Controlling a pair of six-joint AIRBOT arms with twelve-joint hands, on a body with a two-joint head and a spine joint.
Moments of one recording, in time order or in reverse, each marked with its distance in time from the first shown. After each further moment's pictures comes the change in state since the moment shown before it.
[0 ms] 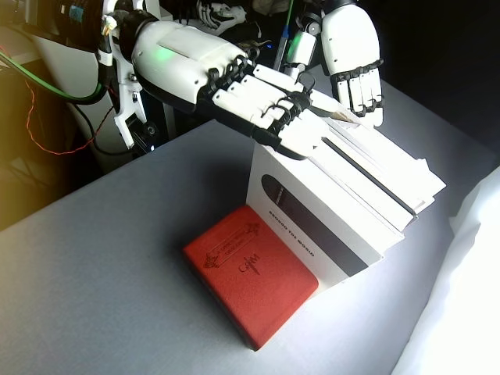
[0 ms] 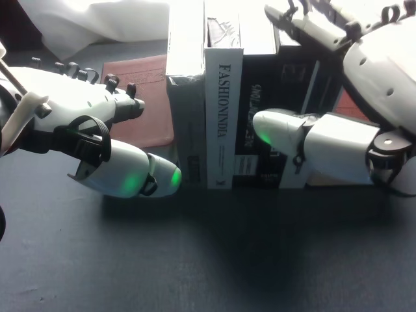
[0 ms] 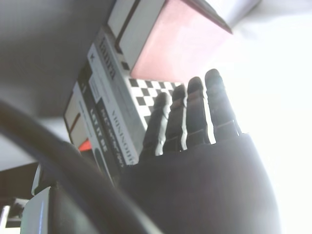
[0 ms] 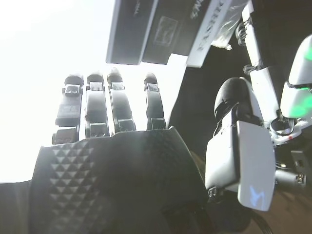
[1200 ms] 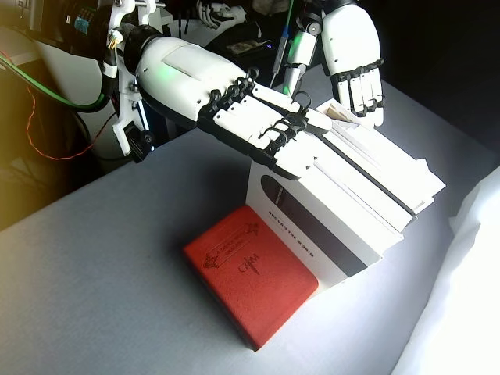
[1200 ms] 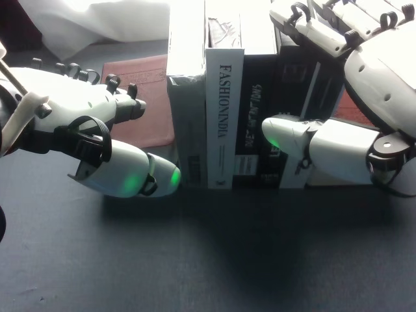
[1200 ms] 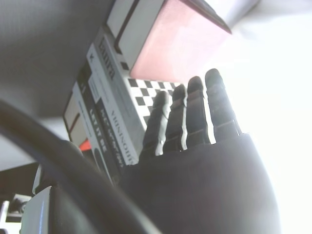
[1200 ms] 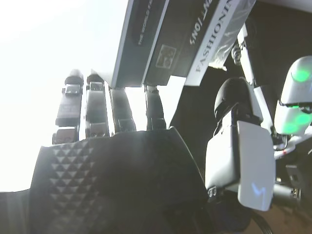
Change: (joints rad) left arm 0.000 0.000 0.000 -0.001 0.000 0.000; right arm -0.015 -0.003 0.019 0.004 0.005 -0.098
